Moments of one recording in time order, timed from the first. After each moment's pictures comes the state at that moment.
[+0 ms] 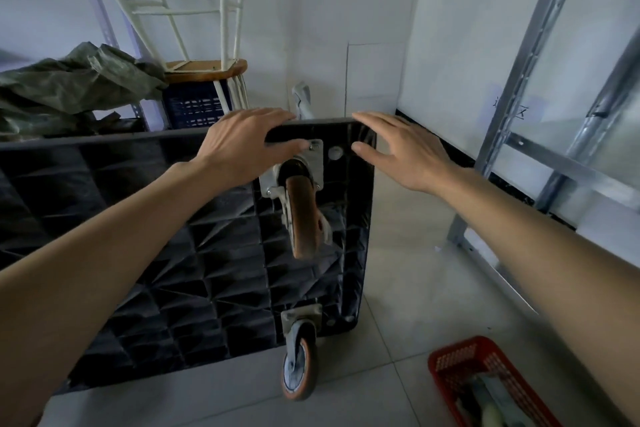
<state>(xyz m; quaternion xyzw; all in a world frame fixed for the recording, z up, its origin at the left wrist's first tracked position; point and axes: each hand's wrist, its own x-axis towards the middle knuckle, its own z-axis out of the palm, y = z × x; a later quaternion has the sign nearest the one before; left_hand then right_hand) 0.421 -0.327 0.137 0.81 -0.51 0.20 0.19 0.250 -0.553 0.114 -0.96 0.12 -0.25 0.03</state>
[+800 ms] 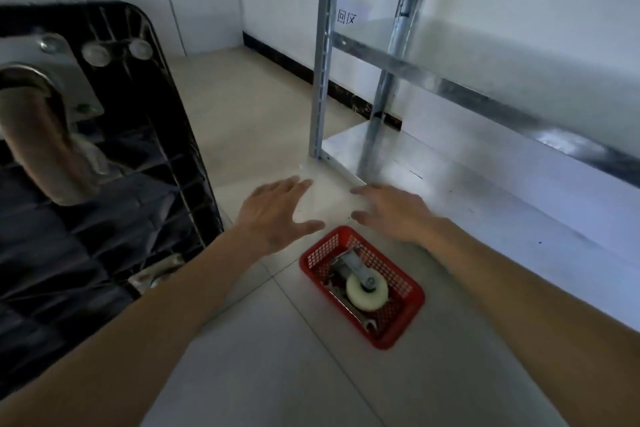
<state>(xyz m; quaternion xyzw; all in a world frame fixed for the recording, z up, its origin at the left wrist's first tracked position) 0.200 -0.471 -0.088 0.73 -0.68 -0.06 0.07 -0.016 -0.584 -0.077 -0.90 0.43 0.03 0.11</state>
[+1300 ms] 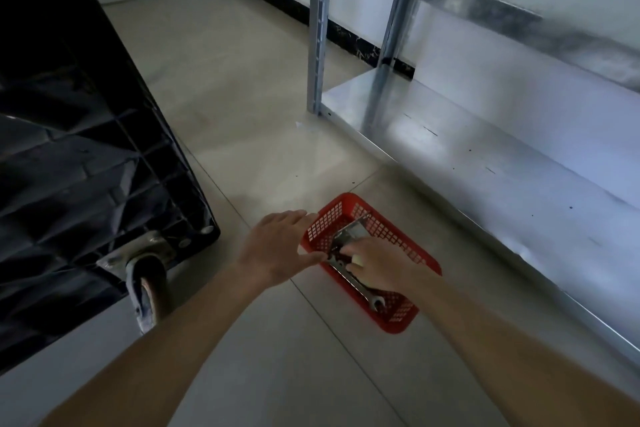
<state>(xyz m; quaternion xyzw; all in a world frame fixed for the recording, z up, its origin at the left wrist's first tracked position) 0.187 -0.473 -0.209 0.70 -0.69 -0.15 0.03 -0.016 -0.560 -0.246 -0.89 0.38 0.15 0.20</state>
